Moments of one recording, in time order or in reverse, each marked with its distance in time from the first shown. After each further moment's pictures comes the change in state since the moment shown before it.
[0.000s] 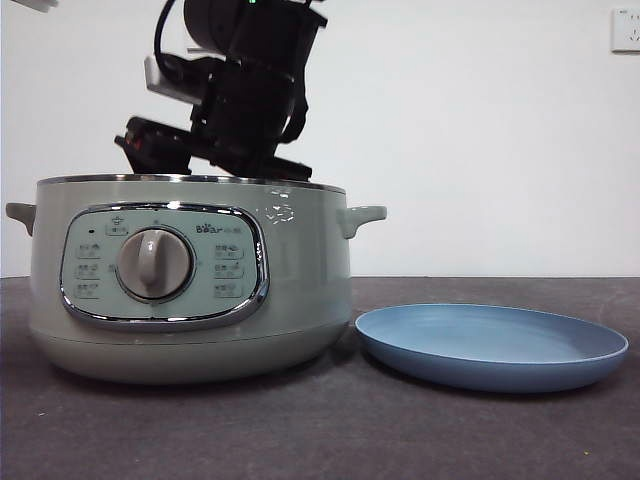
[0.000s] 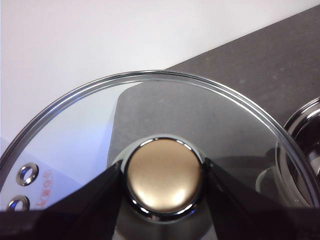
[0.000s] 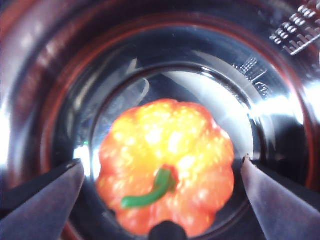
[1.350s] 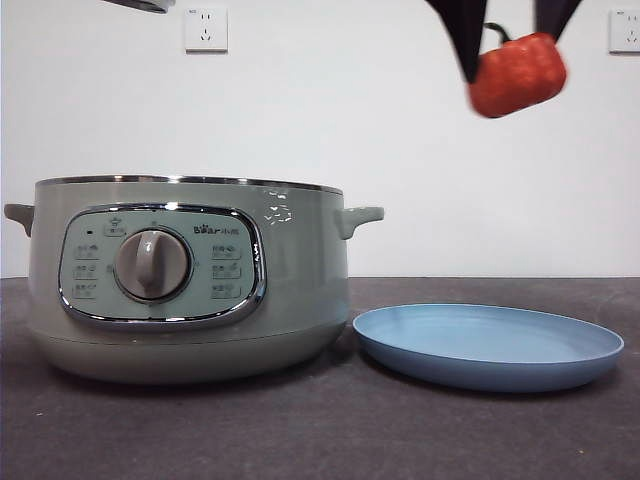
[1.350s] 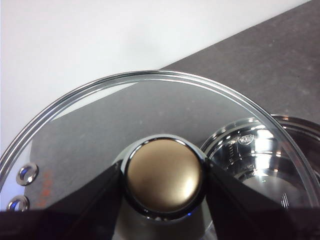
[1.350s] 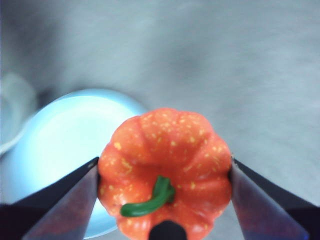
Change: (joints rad) left arm -0.001 0.084 0.000 0.133 0.325 0.001; right arm -0.281 -0.449 -0.013 -0.493 0.509 0.208
